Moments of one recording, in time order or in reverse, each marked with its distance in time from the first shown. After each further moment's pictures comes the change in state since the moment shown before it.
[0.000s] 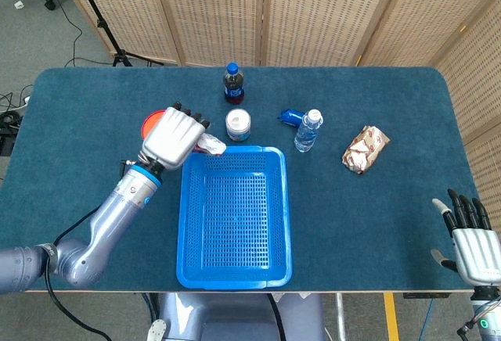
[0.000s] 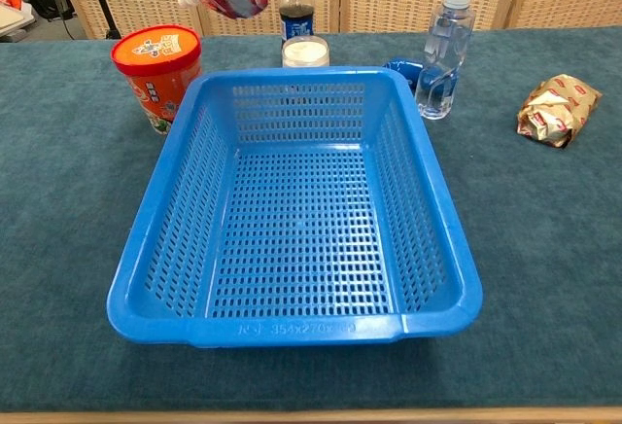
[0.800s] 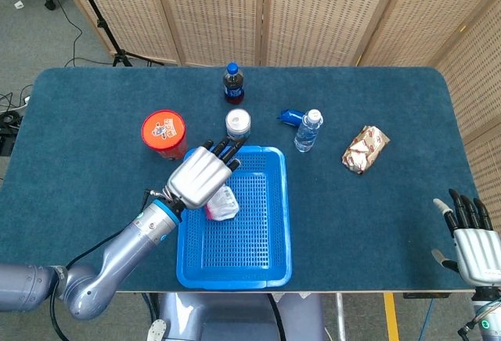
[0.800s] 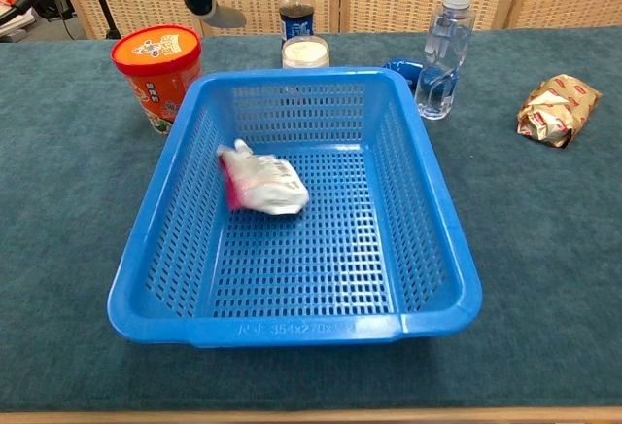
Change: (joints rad) left arm -0.005 -0.060 0.054 -0.133 0.074 0.025 0.063; right arm -0.002 0.001 0.000 0.002 -0.002 0.003 0.008
